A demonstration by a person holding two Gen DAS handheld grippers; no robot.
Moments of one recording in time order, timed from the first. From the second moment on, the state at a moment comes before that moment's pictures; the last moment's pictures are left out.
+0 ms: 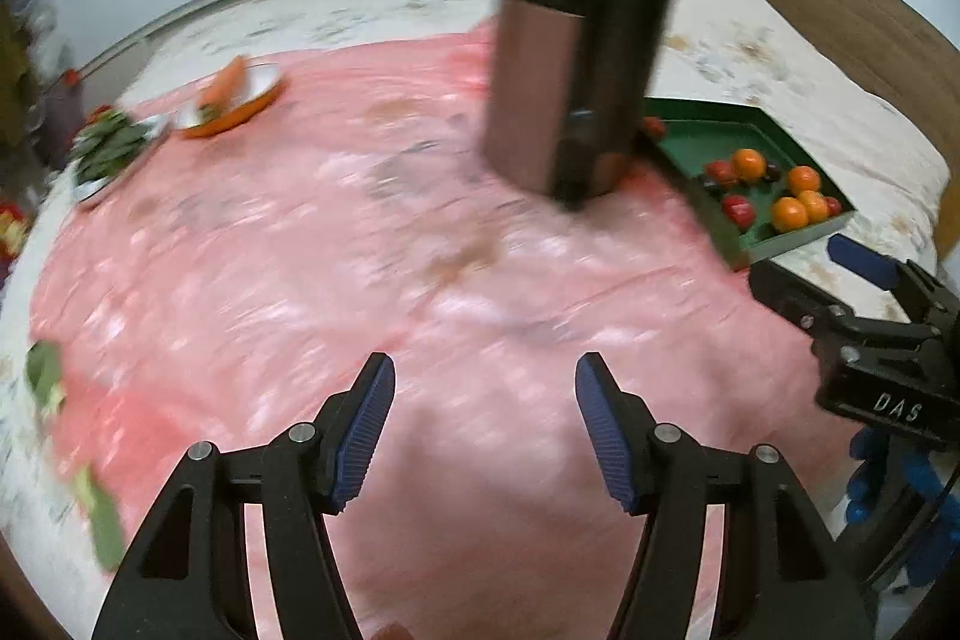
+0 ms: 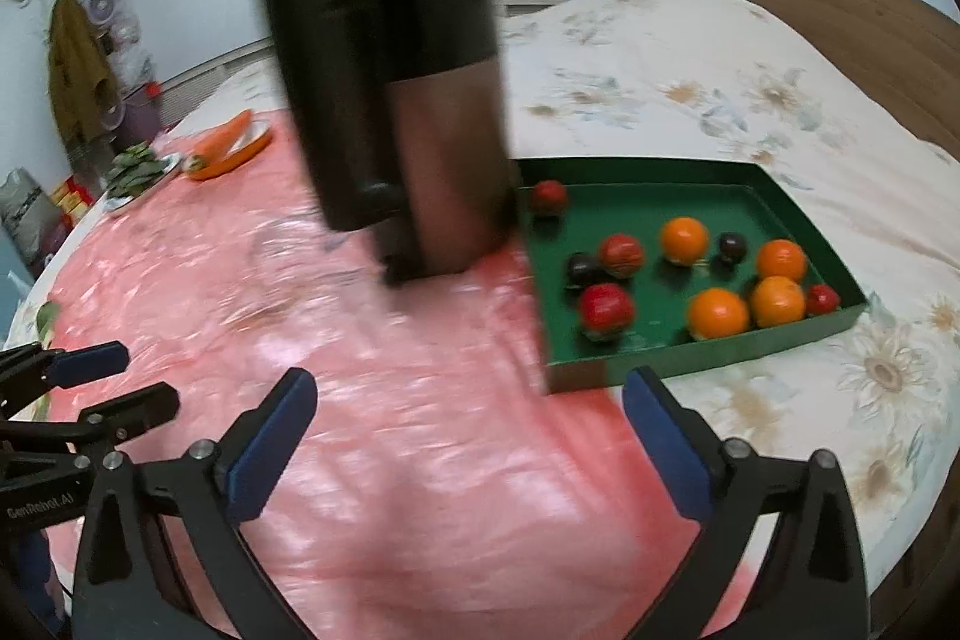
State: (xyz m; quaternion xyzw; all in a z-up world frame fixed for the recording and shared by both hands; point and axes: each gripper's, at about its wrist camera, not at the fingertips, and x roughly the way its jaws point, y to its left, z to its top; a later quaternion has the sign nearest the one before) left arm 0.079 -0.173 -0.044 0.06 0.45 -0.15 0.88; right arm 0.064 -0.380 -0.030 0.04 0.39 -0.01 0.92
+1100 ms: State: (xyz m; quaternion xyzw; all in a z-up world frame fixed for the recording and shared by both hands) left arm 0.044 -0.045 -0.010 0.02 0.39 -0.04 0.92; right arm 0.031 -0.295 0.020 -0.04 0.32 0.01 0.95
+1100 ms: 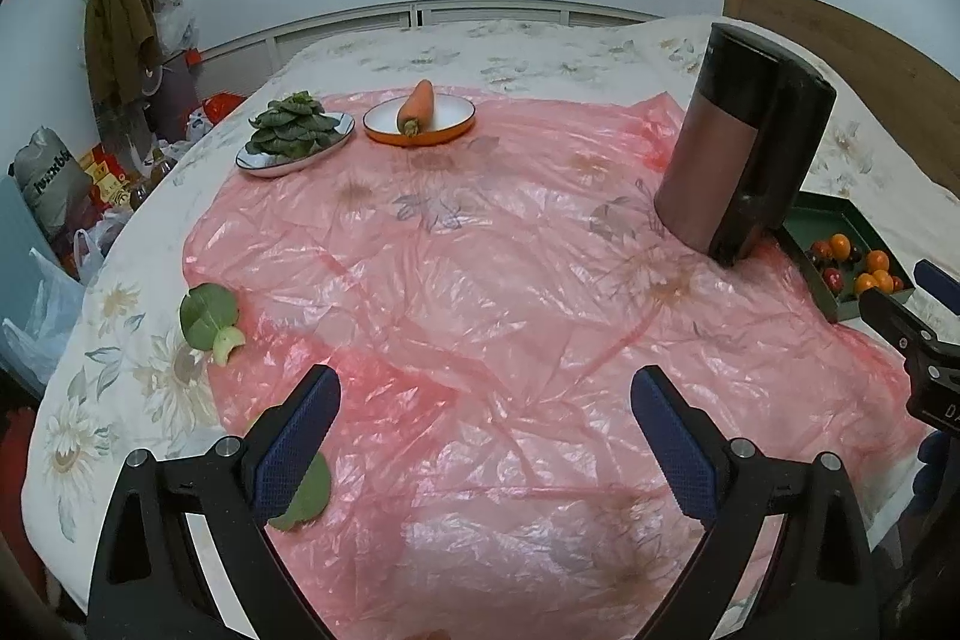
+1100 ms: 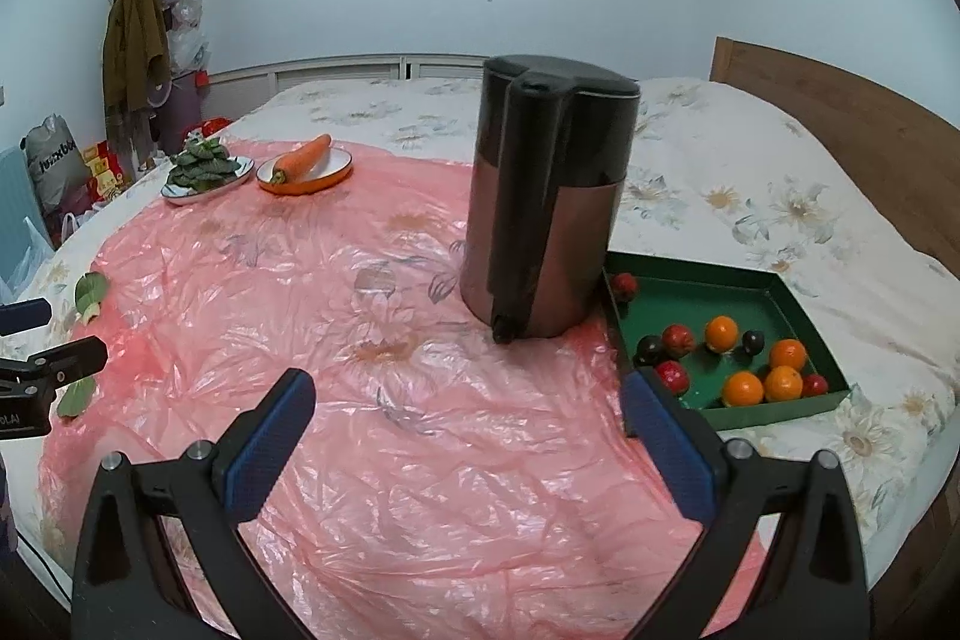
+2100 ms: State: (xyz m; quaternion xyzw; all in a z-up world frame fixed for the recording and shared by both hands) left arm 0.048 -0.047 -0.001 0.04 0.36 -0.01 0.93; right arm 0.033 -0.297 0.012 -0.04 0.33 0.01 0.94
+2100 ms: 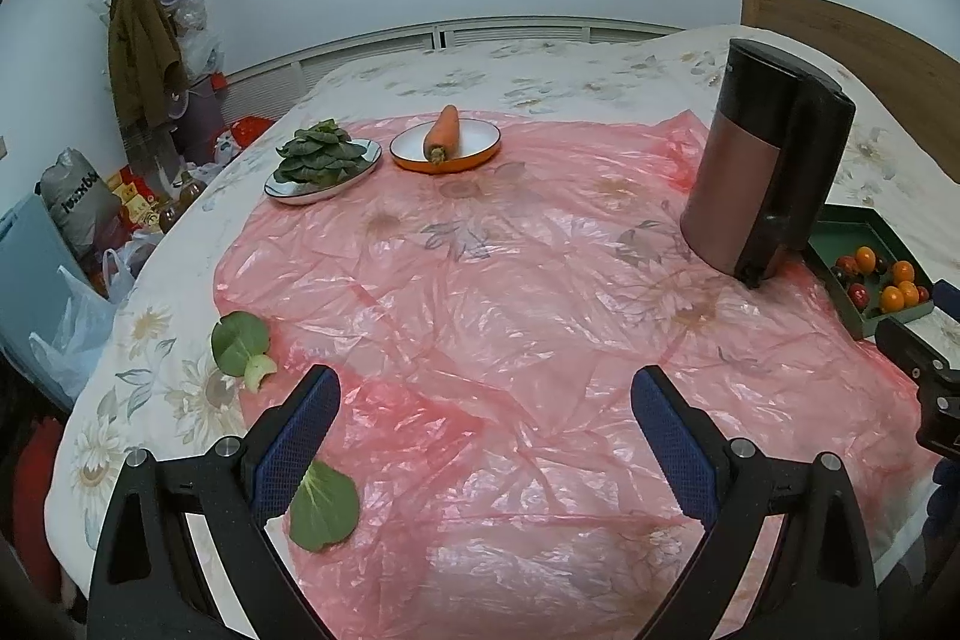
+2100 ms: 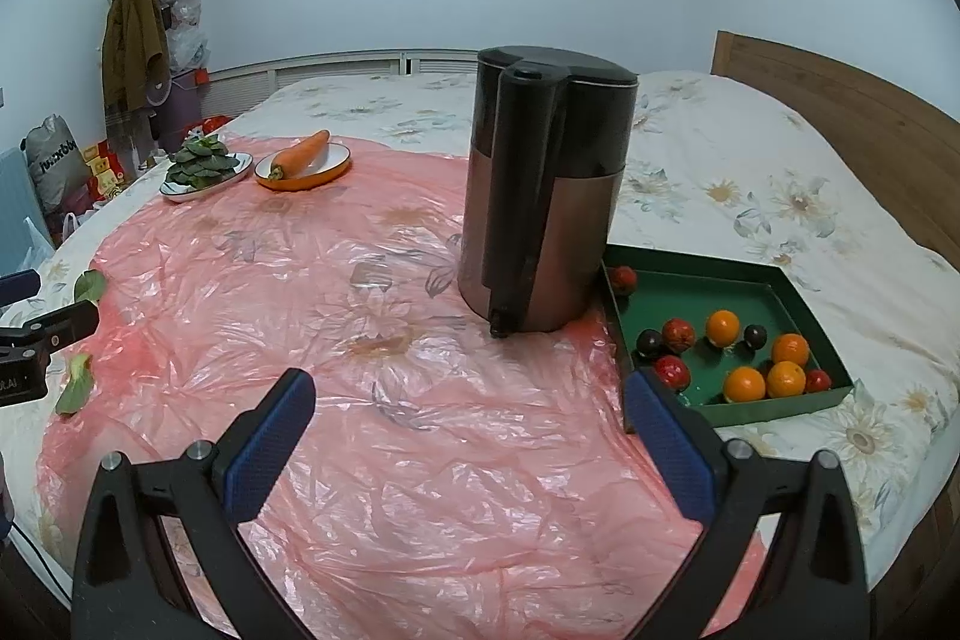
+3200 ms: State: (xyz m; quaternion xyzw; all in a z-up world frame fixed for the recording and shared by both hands) left arm 0.042 -0.043 -0.009 0.04 0.37 -0.01 0.93; right arm 0.032 -0.292 0.005 -0.04 0.34 0.01 0.94
